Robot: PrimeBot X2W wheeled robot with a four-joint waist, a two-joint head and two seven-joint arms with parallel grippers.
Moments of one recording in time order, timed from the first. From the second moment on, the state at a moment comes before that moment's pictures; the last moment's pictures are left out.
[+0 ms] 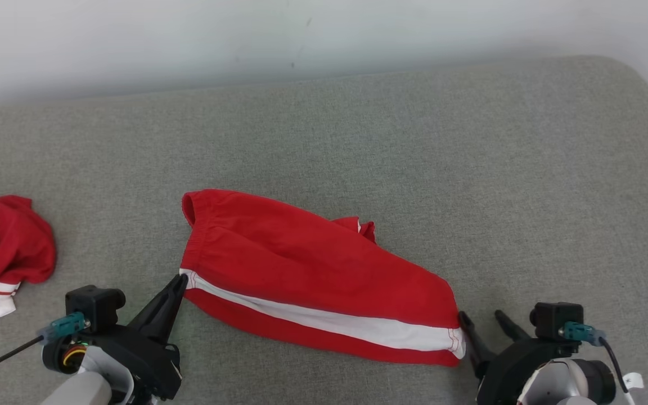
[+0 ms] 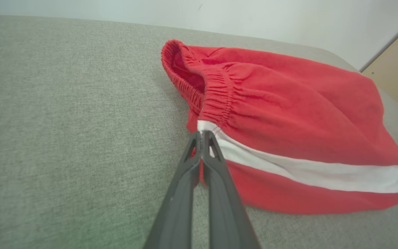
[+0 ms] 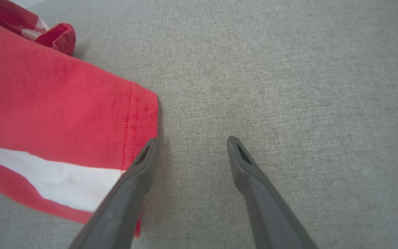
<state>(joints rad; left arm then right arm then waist) -0.50 0.51 -0.77 0.52 -0.97 -0.13 -0.25 -0.14 -0.05 0.05 0.32 0.25 0.13 0.22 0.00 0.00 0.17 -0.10</state>
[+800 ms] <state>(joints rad) -0.53 0.55 -0.82 0.49 -1.01 -0.13 -0.26 0.02 -0.05 0.17 0.10 0.36 0.13 0.32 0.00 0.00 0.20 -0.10</state>
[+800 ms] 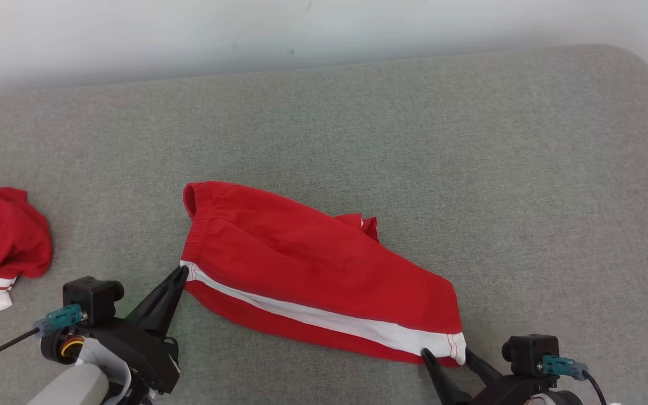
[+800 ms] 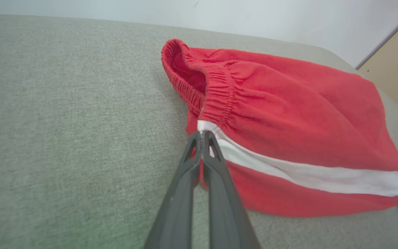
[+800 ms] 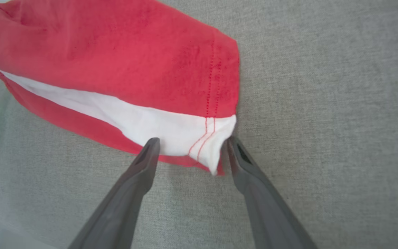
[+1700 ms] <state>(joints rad) -0.44 0.49 -0.64 0.39 -1.08 -0.13 -0.26 -0.01 -0.05 0.13 -0.02 0.34 0.13 0.23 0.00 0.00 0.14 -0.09</state>
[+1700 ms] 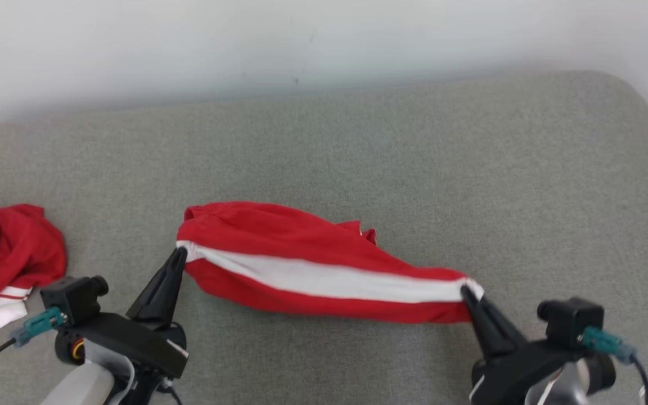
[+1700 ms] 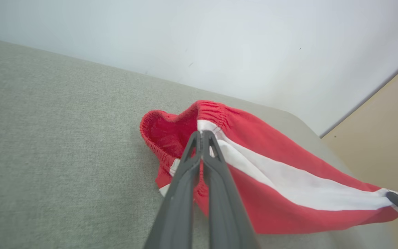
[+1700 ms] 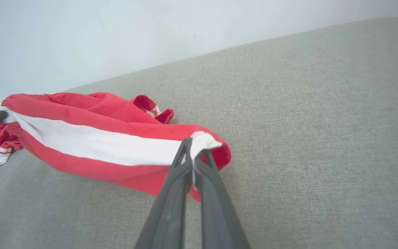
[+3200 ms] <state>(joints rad) -1.32 0.31 -0.20 0.26 -0.93 -0.07 -0.26 -1.47 -0.15 0.05 0.45 -0.01 0.13 -0.26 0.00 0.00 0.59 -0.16</state>
